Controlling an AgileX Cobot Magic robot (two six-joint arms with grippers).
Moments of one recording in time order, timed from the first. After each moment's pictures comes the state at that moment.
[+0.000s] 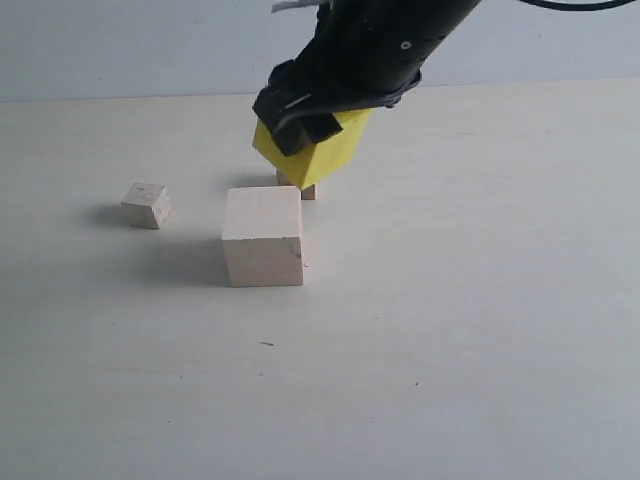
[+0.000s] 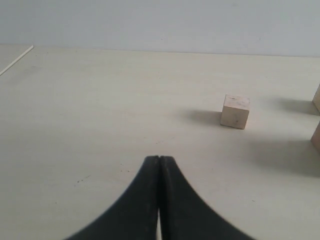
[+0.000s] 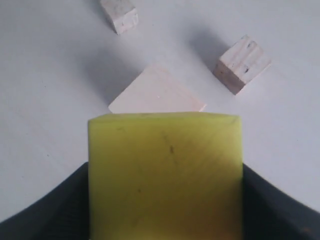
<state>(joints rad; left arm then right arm) 0.04 0.01 0.00 -0.03 0.37 0.03 0.67 1.67 -1.42 0.13 0.86 -0.15</state>
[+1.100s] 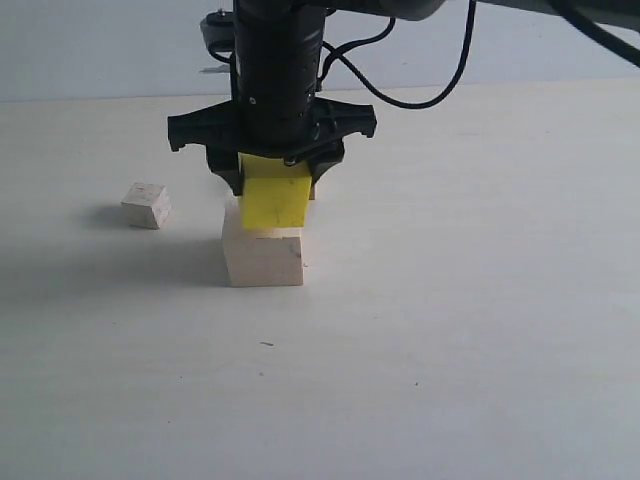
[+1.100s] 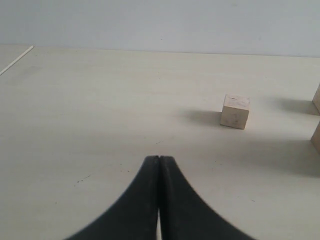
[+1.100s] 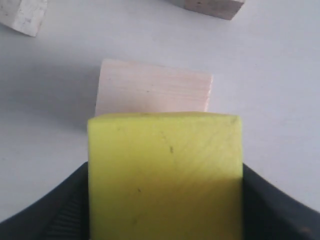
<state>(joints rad) 0.04 0.01 0.00 -0.03 0.37 0.03 0.79 2.10 -1.84 -0.09 1.15 0.66</state>
